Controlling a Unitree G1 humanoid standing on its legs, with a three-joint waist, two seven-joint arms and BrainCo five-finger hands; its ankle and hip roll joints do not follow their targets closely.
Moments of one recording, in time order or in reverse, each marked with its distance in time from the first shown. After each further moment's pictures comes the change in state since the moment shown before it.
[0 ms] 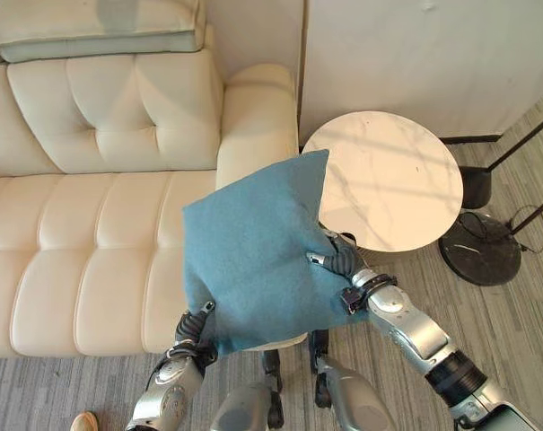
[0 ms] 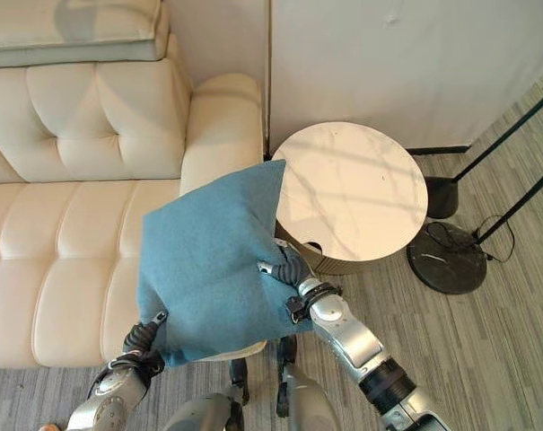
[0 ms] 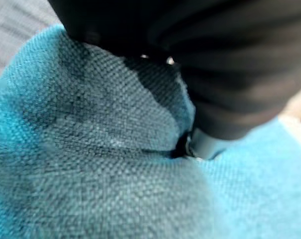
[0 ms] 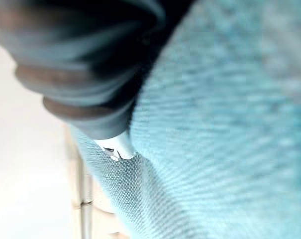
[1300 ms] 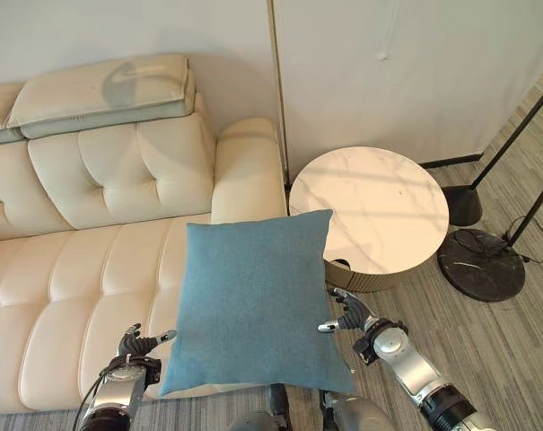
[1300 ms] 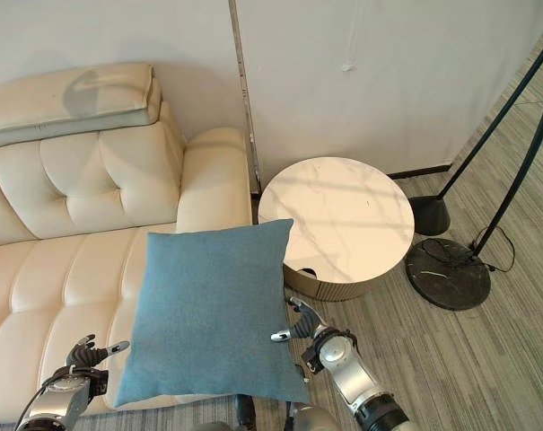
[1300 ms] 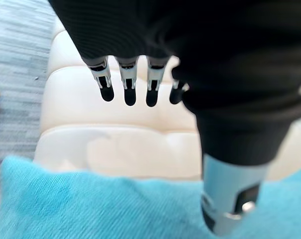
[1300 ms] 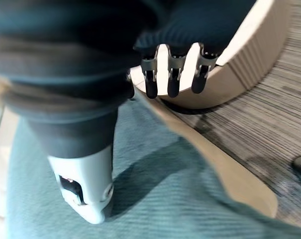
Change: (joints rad) left arm -0.235 0.124 0.232 0.598 0.554 0.113 -0.123; right arm 0.119 0.102 -0.040 0.324 -0.446 0.087 0.134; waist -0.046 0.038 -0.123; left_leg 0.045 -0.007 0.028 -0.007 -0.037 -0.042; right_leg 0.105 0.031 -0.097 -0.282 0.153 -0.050
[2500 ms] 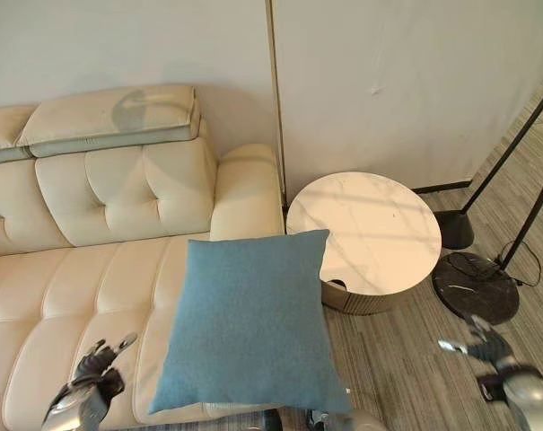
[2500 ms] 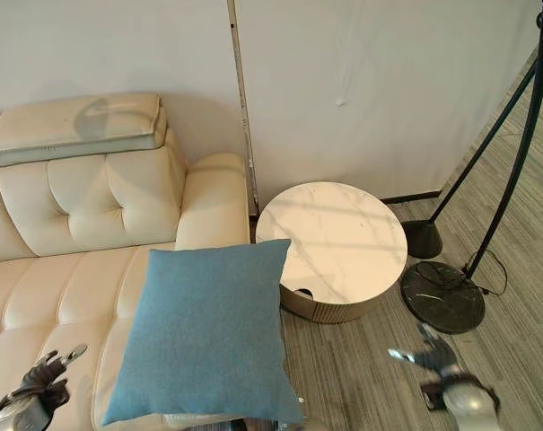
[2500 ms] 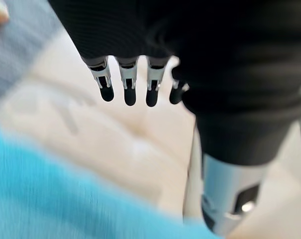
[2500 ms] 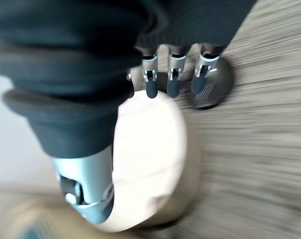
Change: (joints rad) left arm 0.107 0.058 0.113 -0.124 -0.433 -0.029 -0.102; right arm 0.240 -0.258 -0.430 -0.192 0.175 -0.031 -0.007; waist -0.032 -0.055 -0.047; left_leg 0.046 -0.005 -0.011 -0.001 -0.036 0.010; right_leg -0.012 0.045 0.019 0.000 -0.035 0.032
